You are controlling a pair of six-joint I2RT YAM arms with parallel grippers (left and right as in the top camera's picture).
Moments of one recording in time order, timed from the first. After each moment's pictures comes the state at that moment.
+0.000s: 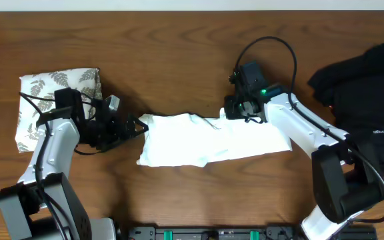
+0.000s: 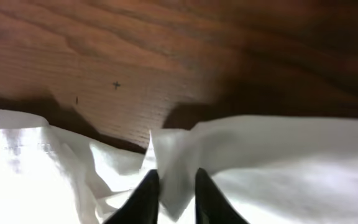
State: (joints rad) left arm 0.26 1.56 0.91 -0.87 0.75 0.06; right arm 0.42 1.83 1.18 -0.53 -0.14 0.34
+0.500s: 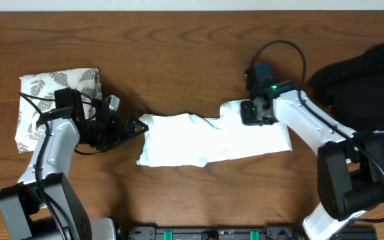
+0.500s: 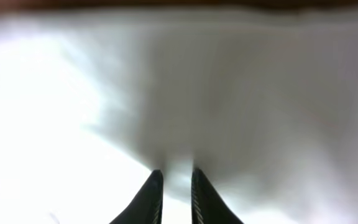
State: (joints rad) left arm 0.26 1.56 0.91 -0.87 0.75 0.06; right arm 0.32 1.83 1.18 -0.78 -0.02 0.30
